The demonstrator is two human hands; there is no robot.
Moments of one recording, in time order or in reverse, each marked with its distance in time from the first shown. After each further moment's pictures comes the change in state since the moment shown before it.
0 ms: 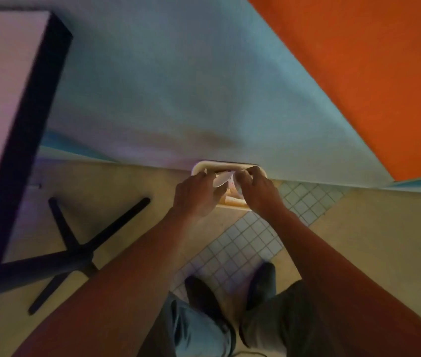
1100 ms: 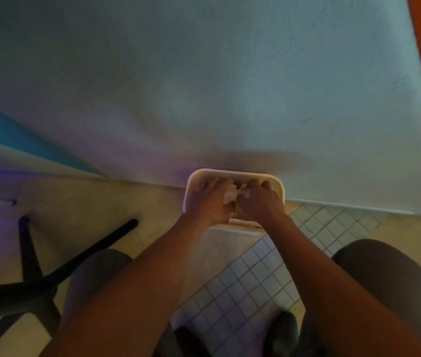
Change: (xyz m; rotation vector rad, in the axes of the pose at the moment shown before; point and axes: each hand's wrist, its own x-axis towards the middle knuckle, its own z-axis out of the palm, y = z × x) left_hand 0.102 -0.038 0.161 -0.046 -0.118 0.033; right_hand 0.125 0.085 0.096 -0.293 0.052 -0.044
